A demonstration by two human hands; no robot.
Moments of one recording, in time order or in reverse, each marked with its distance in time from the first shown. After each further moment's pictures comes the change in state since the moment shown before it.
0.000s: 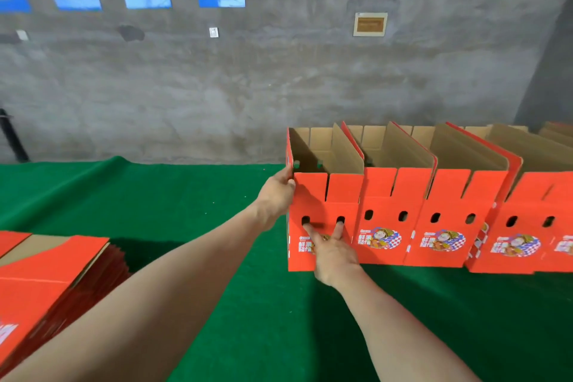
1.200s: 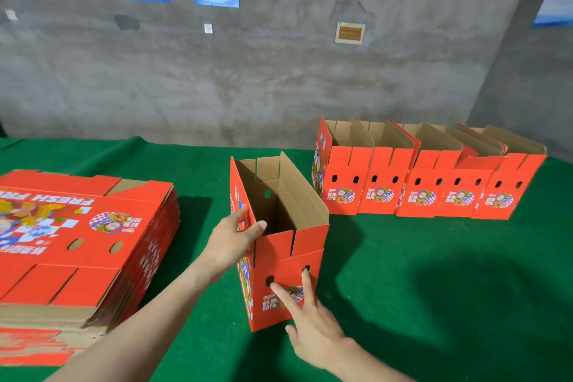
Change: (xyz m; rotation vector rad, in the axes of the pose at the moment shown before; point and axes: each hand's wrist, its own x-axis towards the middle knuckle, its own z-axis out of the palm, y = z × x) left_hand -0.311 -0.022 -0.105 0.006 0.030 -0.012; right_hand -0.362 -0.056 0.046 0.065 -0.063 -0.286
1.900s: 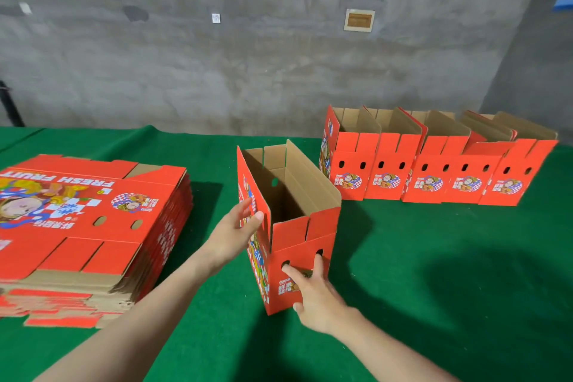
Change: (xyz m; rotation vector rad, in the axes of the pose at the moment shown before) left_hand -0.041 -0.002 -0.011 0.014 -0.067 0.006; right_hand -0.010 -0.009 -0.010 0.137 -0.049 0.077
